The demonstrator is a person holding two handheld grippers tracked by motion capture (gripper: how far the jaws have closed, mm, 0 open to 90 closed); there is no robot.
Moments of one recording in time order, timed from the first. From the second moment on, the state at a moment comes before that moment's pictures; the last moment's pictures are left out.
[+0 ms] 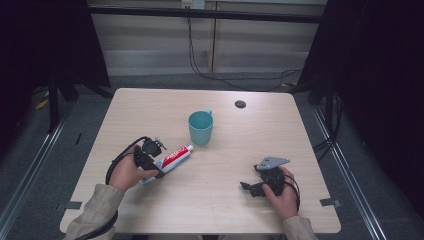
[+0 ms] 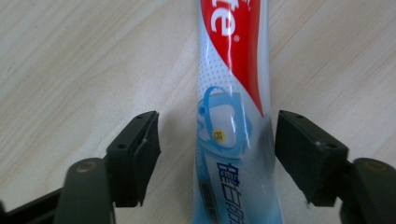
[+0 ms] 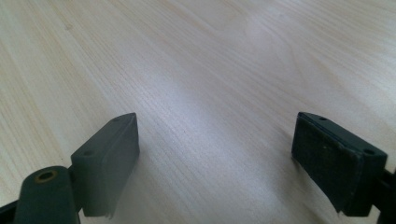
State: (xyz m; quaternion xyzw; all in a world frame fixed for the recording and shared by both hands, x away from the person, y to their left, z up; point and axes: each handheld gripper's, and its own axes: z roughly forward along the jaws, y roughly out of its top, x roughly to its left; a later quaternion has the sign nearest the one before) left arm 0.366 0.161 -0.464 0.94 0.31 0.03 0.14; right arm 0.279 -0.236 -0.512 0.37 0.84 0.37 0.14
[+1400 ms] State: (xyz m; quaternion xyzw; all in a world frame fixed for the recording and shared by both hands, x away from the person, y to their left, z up) left arm 0.357 0.144 -0.438 0.95 0.27 0.04 0.13; right arm 0.282 -0.234 -0.512 0.38 0.84 0.36 0.15
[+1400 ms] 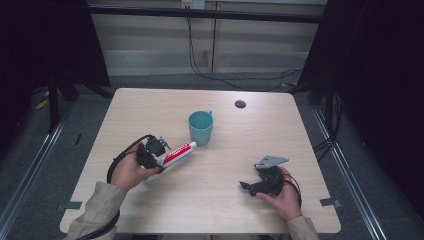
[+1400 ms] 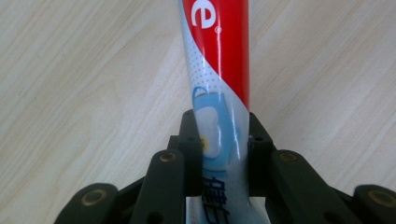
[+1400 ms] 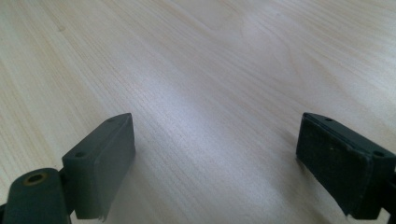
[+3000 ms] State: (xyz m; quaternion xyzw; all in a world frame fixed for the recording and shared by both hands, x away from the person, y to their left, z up) left arm 0.354 0.075 -0.428 0.97 0.19 0.01 0.13; right arm 0.299 -0.176 -0.439 0.15 0.92 0.29 0.23
